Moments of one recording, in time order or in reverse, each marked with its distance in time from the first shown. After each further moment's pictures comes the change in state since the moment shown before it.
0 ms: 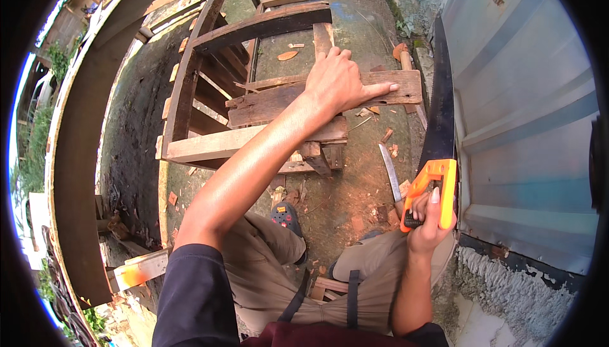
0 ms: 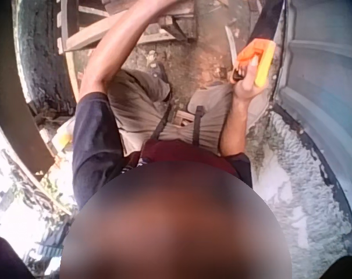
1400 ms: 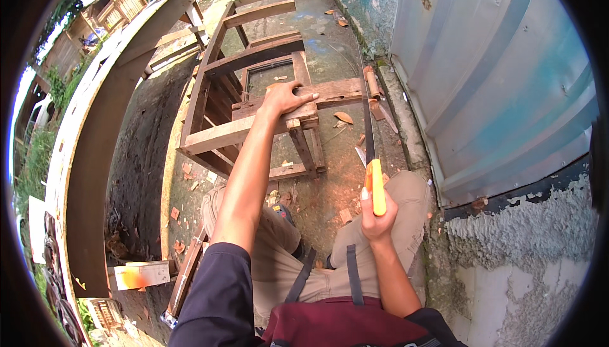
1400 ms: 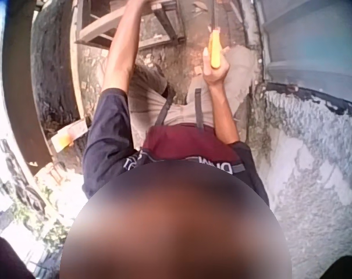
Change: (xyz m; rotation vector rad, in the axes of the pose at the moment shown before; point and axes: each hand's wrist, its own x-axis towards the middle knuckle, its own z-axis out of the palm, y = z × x) left_hand -0.061 -0.031 -0.014 -0.231 -0.243 -0.303; right_hand -0.111 -0.033 -0.030 -0.181 -0.114 -0.134
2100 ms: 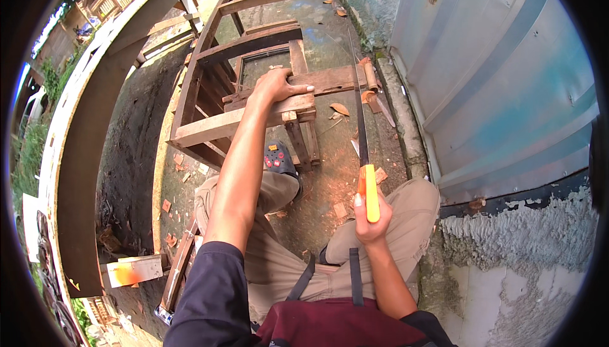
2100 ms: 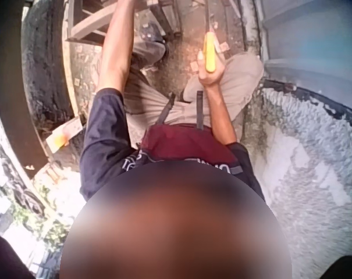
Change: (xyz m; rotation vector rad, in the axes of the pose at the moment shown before) left_hand 0.000 -0.006 -0.012 -0.031 0.009 -0.018; right_hand -0.004 0.003 0.005 -0.052 -0.046 -0.110
